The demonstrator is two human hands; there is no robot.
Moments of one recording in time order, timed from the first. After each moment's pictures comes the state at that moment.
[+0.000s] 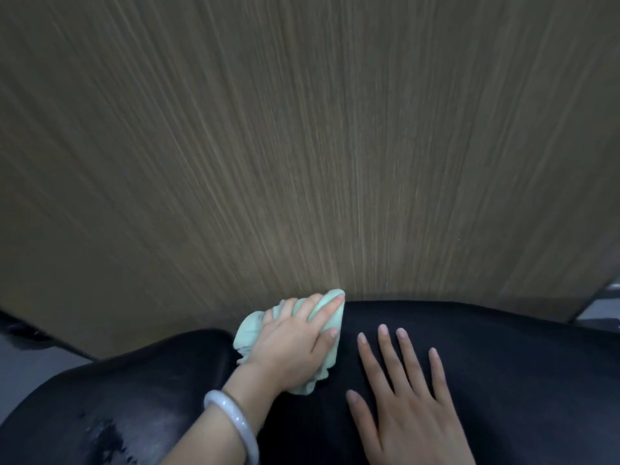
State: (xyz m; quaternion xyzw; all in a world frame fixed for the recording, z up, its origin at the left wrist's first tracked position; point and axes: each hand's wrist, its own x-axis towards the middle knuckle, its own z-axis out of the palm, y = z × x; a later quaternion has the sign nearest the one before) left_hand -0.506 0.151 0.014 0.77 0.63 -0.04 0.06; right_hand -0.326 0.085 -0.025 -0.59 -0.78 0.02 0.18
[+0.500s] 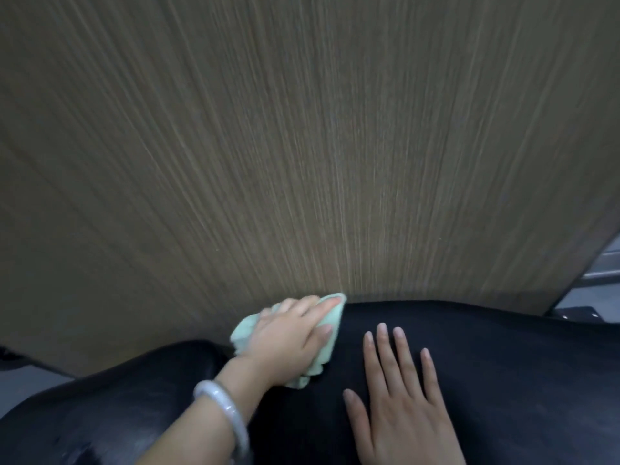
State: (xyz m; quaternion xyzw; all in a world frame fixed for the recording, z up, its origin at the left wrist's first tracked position) left_hand -0.504 0.170 0.017 0.80 0.59 -0.04 0.08; right_hand -0.329 0.088 -0.027 -0.63 -0.75 0.00 0.19
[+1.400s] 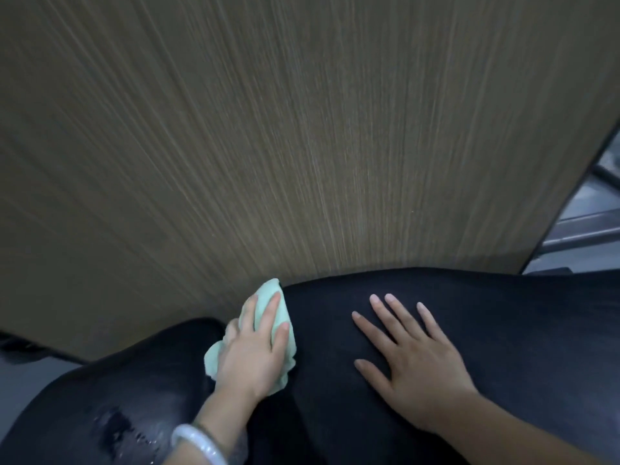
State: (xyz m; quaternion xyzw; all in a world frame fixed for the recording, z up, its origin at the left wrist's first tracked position) left_hand -0.517 0.098 0.013 0.63 0.76 0.02 0.14; right_hand -0.281 0.087 -0.016 -0.57 -0.82 -0.02 0.10
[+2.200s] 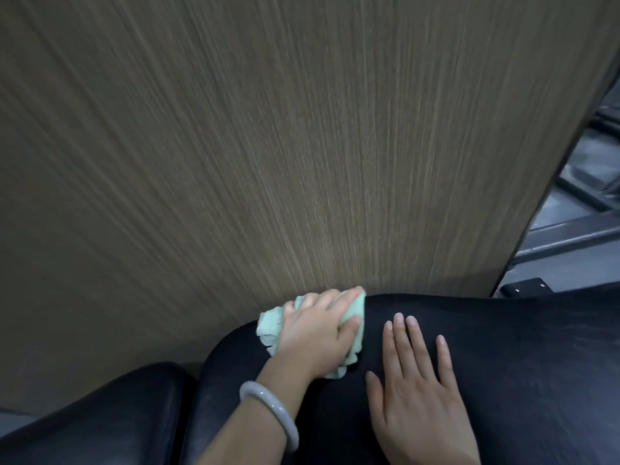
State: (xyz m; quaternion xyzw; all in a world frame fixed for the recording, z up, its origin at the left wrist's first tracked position) left_hand -0.406 0.180 0.018 0.81 0.58 -0.01 0.10; right_hand -0.271 0.089 -0.025 -0.70 -0.69 -0.01 0.16
